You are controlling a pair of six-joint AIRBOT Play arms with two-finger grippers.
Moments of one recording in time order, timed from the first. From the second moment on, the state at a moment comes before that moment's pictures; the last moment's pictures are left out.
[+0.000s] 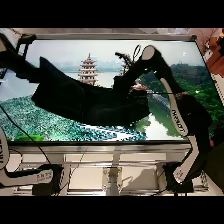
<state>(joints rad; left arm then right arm) -0.01 -1.40 1.79 1.38 -1.67 -1.39 0.31 -1.90 2.04 -0.90 1.62 1.42</state>
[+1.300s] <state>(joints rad) -0.58 -1.93 2.03 0.85 -1.38 -1.47 -0.07 -1.85 2.08 -0.98 1.84 1.46</state>
